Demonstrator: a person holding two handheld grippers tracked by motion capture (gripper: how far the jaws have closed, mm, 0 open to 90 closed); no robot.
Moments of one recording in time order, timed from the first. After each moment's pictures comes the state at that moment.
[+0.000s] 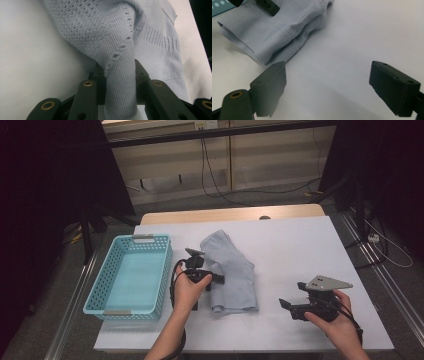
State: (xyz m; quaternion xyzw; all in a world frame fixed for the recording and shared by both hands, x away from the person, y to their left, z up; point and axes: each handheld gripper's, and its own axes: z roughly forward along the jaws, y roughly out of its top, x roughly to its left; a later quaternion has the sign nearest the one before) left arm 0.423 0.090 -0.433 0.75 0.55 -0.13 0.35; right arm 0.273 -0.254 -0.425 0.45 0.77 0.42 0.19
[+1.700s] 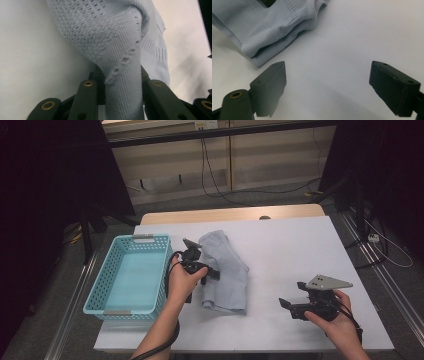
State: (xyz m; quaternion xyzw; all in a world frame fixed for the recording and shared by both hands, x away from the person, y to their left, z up) left arm 0.439 0.093 -0.407 0.77 0.55 -0.13 0.31; right arm 0.275 -0.254 -0.425 0.45 0.76 0.43 0.19
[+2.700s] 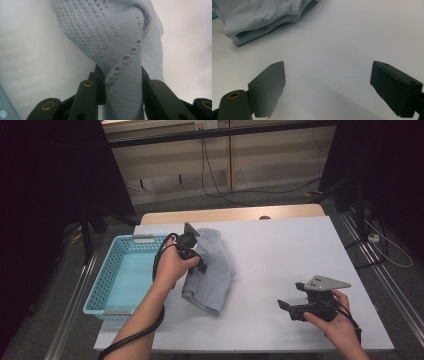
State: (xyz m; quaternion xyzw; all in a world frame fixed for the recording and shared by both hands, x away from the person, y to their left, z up) left arm 0.458 0.099 -0.357 0.85 0.50 -0.06 0.19; right arm 0.275 -0.252 -0.427 0.44 0.77 0.43 0.18
